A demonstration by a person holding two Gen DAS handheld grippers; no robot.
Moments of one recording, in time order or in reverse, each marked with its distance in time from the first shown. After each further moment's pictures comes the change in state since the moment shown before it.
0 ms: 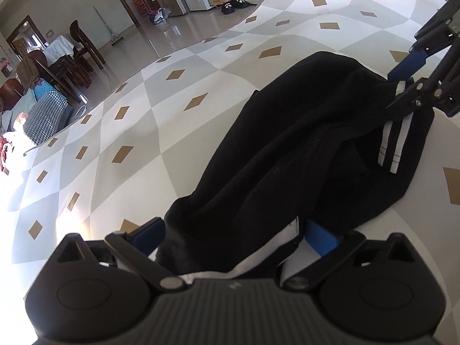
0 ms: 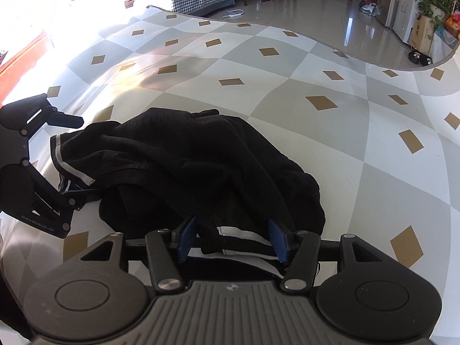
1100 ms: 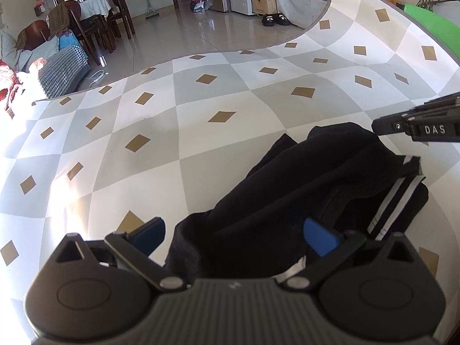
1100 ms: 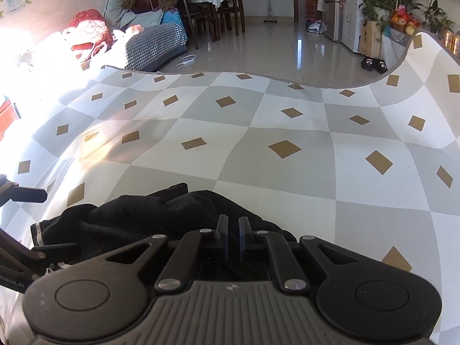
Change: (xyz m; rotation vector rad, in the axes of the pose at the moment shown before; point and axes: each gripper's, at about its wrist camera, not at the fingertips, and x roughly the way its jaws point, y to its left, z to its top) left arm -0.032 0.043 0.015 -0.292 -0.034 -0.088; right arm -0.016 -0.011 0.035 0.208 -0.196 -0.113
